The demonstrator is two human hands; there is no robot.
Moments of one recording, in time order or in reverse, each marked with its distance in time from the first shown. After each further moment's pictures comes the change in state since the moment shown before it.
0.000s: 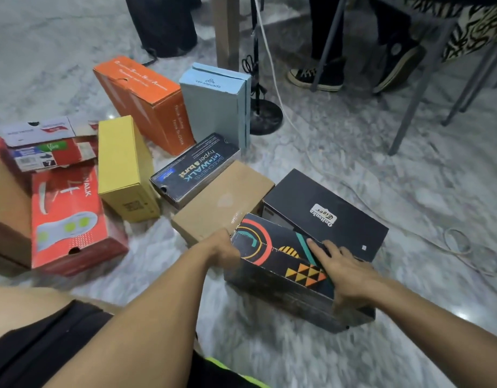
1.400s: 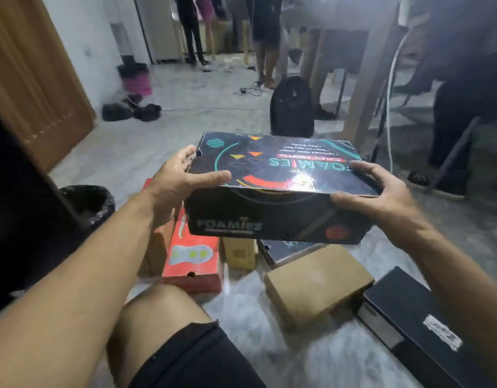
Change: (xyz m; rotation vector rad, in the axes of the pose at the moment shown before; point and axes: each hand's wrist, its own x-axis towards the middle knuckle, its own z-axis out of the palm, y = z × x) left_hand -0.208 -0.106 -0.217 -0.950 0.777 0.518; right_hand -0.002 -0.155 -0.252 1.184 0.631 -0.703
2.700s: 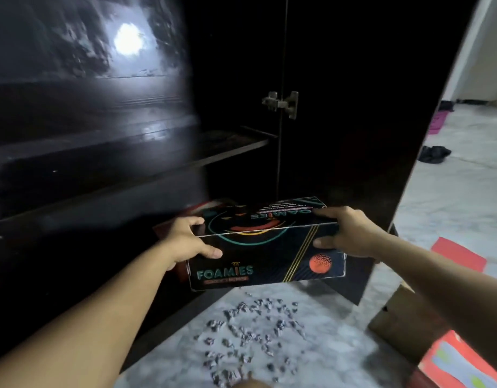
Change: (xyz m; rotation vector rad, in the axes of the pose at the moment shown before) left_hand -0.323 -0.084 -0.380 0.353 1.146 -0.544; right_hand -0.036 -0.160 0.552 -0.521 -1.121 -0.608
